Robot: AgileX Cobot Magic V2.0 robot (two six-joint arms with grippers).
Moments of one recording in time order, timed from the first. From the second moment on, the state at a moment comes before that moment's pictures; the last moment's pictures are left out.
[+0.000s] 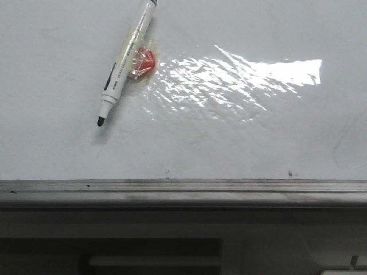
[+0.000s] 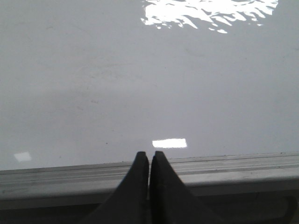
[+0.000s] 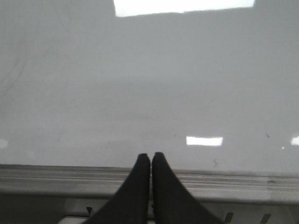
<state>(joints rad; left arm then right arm) -0.13 0.00 0.00 -0.03 0.33 0.04 -0.03 -0.01 0.01 -0.17 0.33 0.18</state>
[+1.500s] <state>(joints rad) -0.13 0.00 0.00 -0.13 0.28 0.04 -0.03 -0.01 0.01 -0.54 -0.05 0.21</state>
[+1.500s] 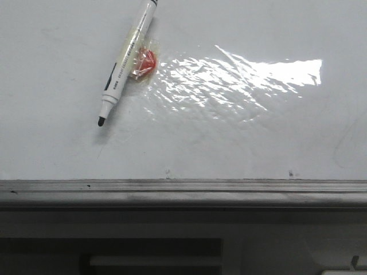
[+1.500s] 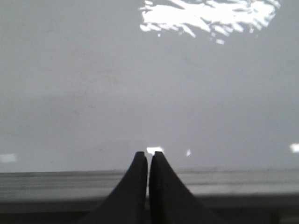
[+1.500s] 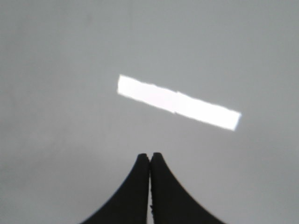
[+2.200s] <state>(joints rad) -0.13 0.00 -0.02 -1.06 -0.10 0.03 -0.03 0.00 -0.19 -0.09 0.28 0.35</state>
